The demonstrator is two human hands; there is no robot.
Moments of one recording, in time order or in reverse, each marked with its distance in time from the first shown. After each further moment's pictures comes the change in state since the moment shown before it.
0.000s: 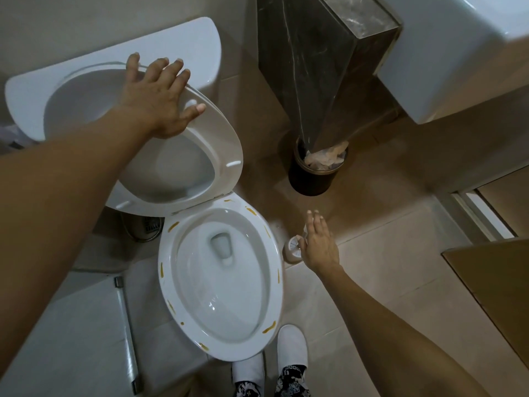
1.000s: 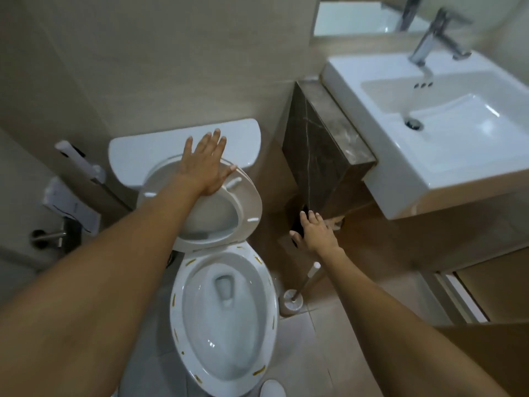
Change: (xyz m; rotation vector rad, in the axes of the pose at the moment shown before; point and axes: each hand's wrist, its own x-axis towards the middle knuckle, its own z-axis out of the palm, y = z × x) left_hand -0.050 -0.030 -0.077 -0.327 -0.080 -0.149; right_hand 0.002 -0.105 -0.217 -0.179 -0.060 -0.184
